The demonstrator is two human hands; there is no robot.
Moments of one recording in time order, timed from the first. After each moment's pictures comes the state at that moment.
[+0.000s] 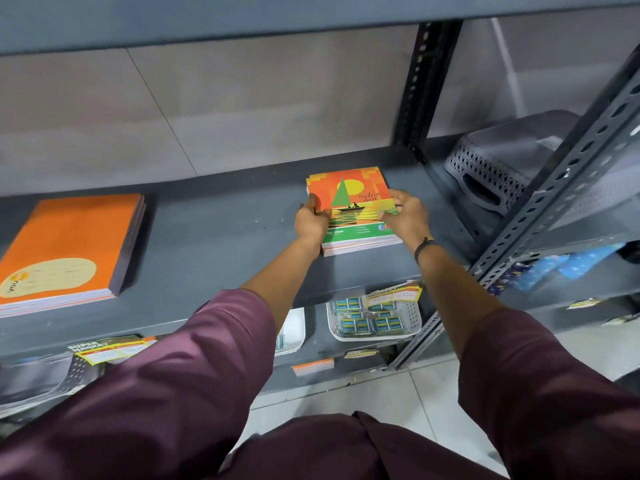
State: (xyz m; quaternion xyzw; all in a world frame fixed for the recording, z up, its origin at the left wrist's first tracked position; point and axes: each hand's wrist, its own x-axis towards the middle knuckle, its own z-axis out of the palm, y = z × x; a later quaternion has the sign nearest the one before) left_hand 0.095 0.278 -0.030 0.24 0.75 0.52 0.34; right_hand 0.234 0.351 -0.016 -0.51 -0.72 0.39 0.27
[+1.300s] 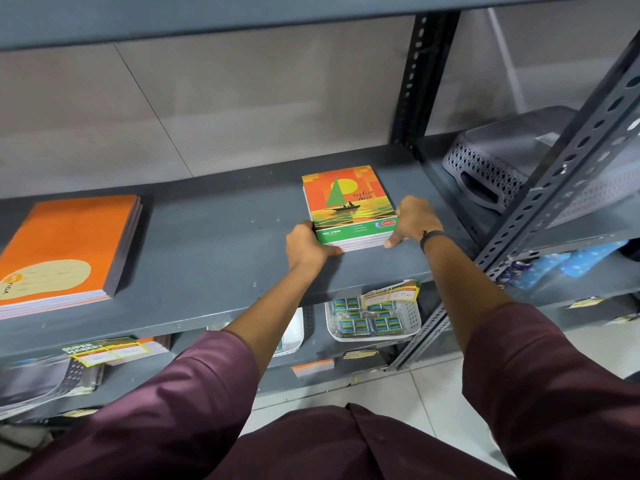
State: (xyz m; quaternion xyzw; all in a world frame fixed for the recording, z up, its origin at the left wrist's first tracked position) left_hand 0.113 0.244 -0.041 0.32 0.84 0.39 0.21; right_hand 0.251 0.367 -0.004 -0.53 -0.82 0.23 0.01
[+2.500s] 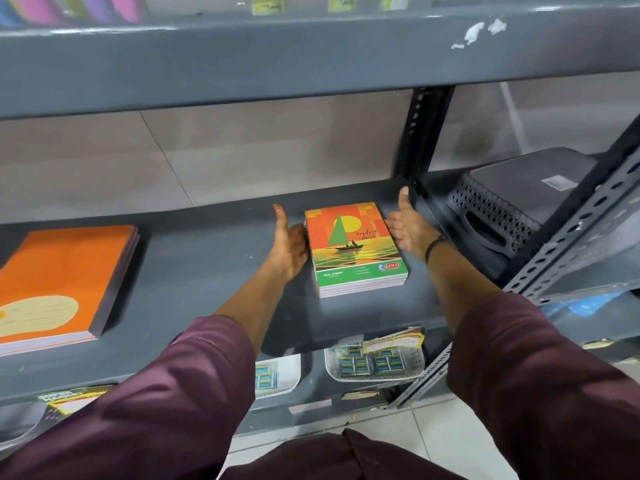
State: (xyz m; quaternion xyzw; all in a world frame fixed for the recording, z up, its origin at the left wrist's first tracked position) left_hand 0.052 0.289 -0.019 0.10 0.54 0.64 0.54; right_hand 0.214 0.422 0.001 -0.51 -0.57 0.62 0.17
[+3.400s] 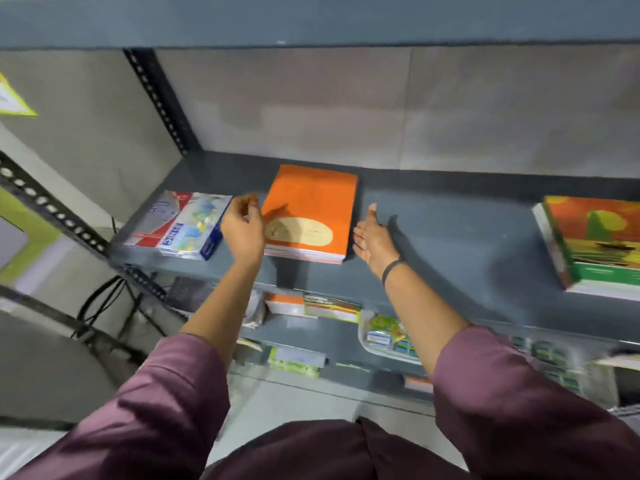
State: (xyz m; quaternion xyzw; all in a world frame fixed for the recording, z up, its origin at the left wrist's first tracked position) left_hand -0.201 -0.070 -0.014 0.06 0.80 0.59 -0.05; right_hand -0.094 0.090 -0.033 -0.37 -0.49 0.78 0.10
